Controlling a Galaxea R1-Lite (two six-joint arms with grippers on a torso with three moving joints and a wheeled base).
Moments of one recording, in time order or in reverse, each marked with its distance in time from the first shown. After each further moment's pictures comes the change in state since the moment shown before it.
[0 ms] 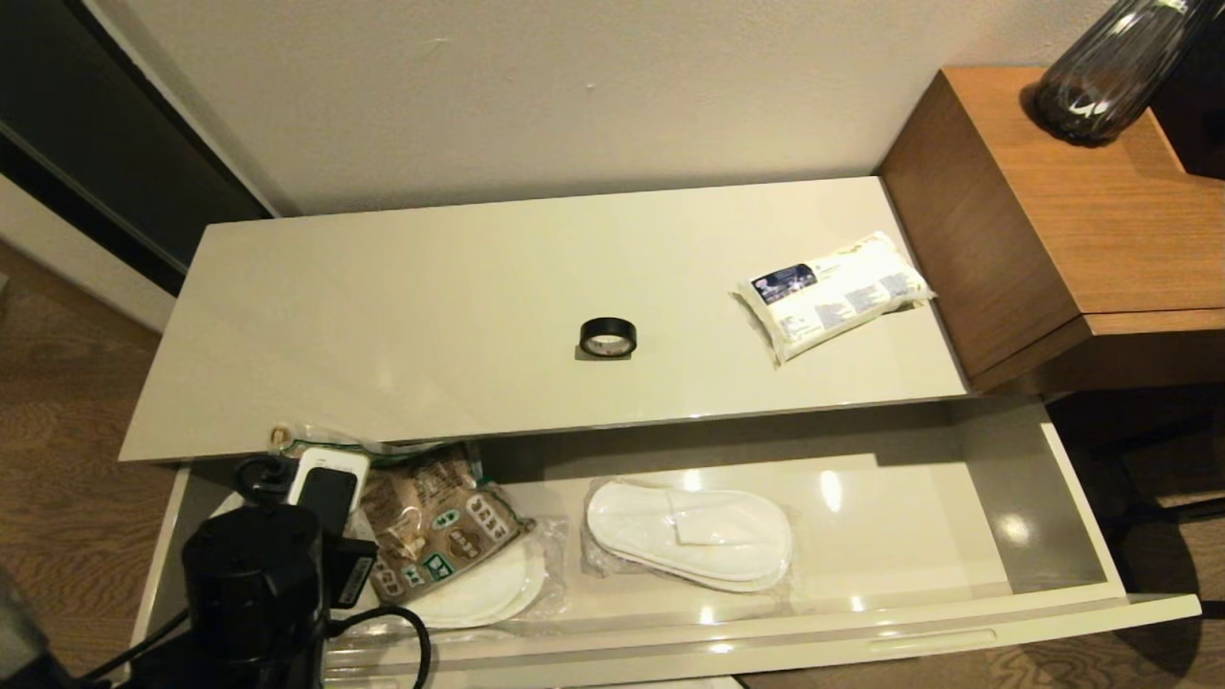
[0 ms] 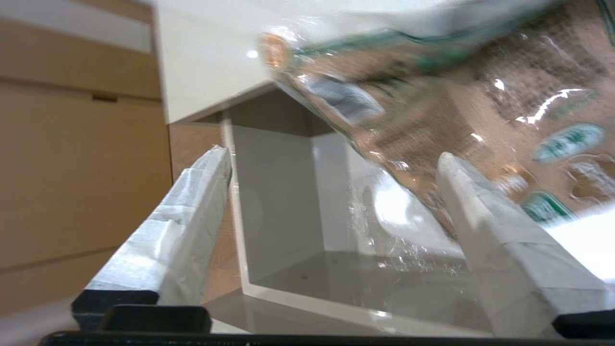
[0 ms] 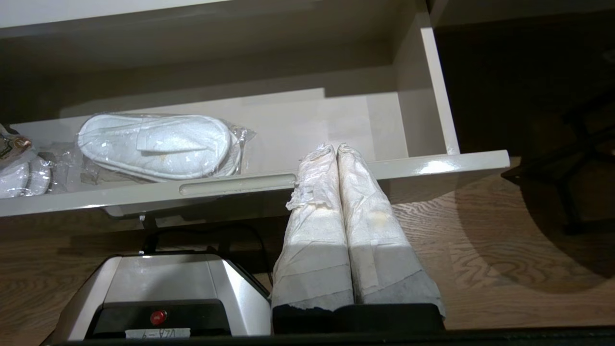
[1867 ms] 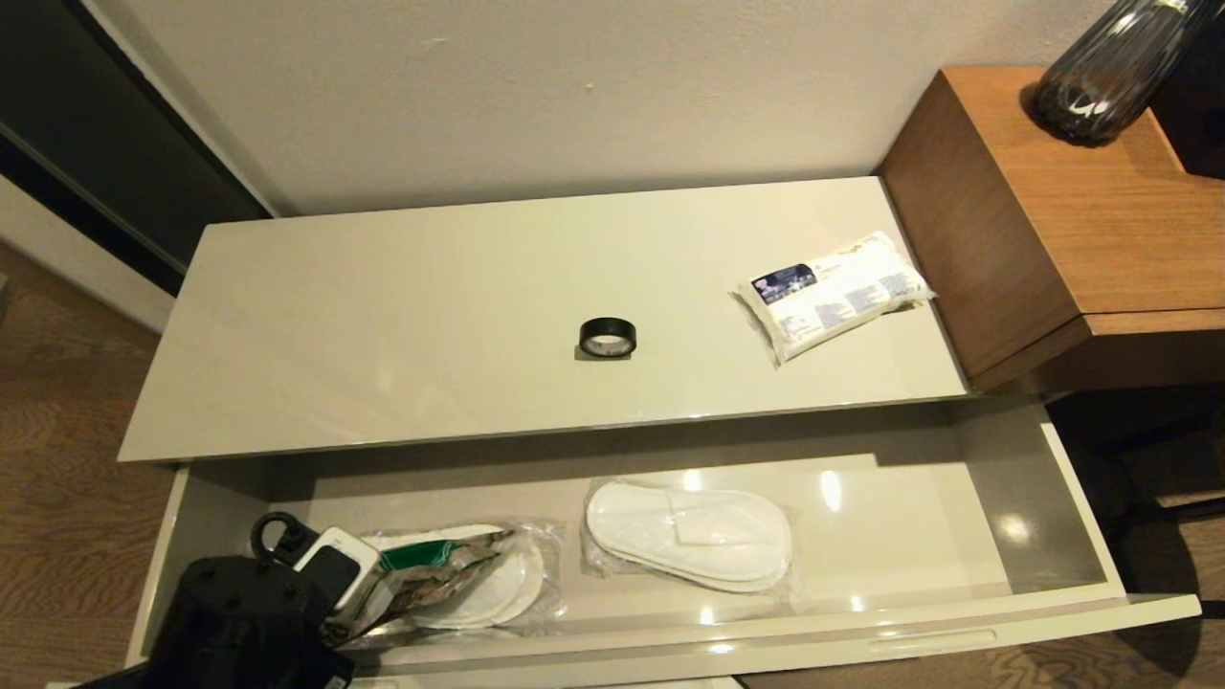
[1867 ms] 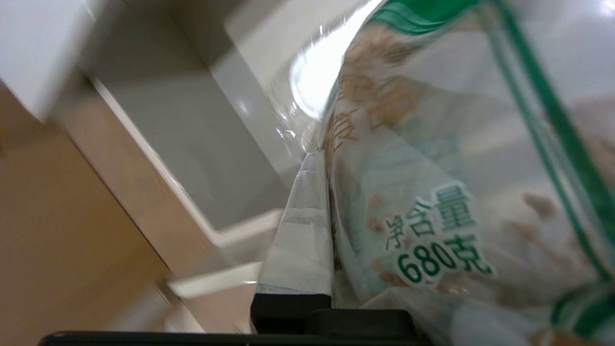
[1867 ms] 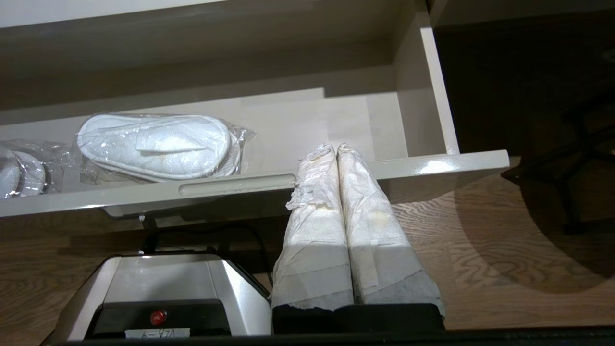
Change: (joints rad) left arm -0.015 -0.223 -0.019 0.692 -0.315 -0.093; right arm 0.000 0.000 0.000 0.000 0.000 0.000
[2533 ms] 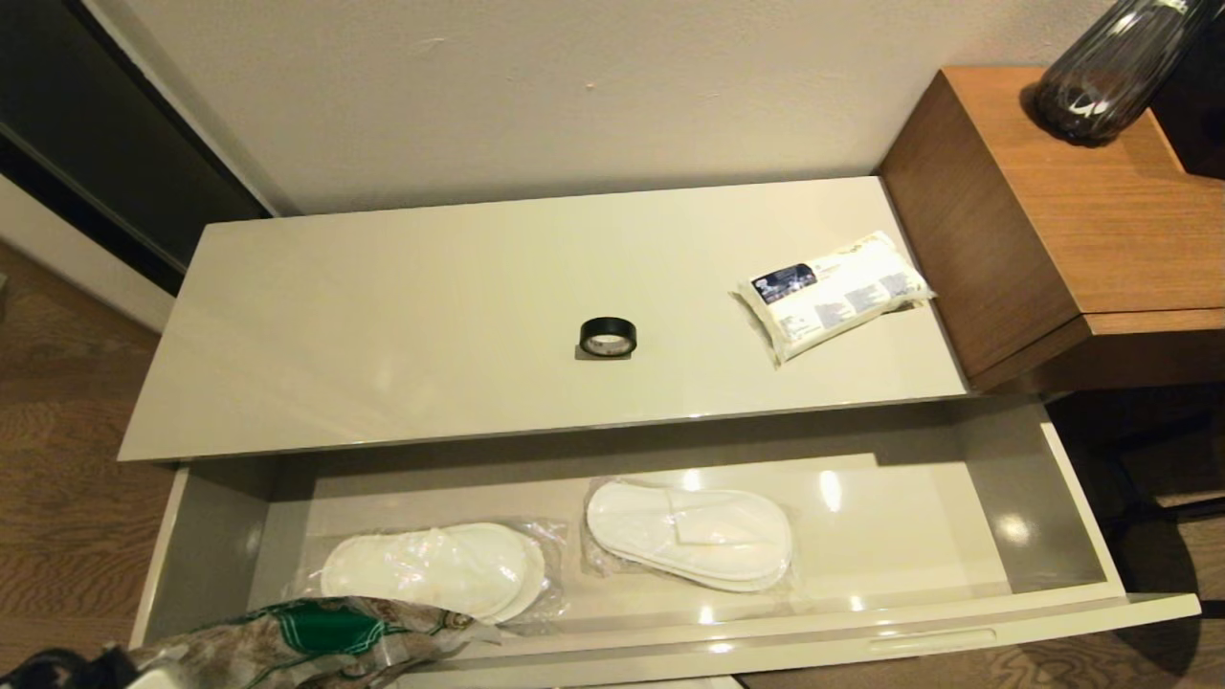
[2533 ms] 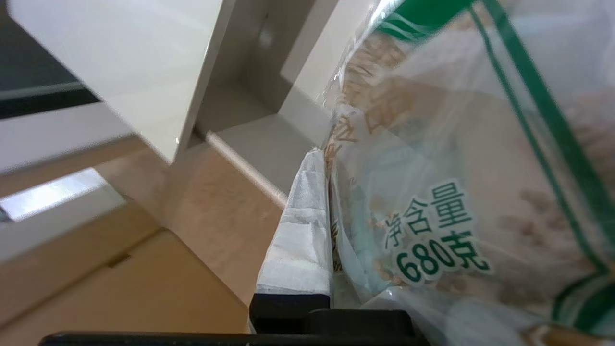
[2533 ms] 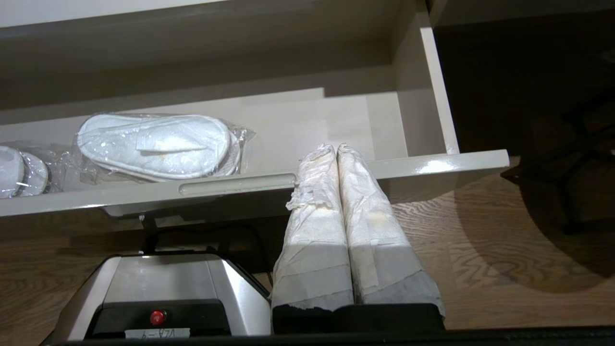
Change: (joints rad) left arm -0.037 -0.708 -0.025 0.511 -0.097 0.469; right arm 0.000 0.000 0.000 0.000 0.000 0.000
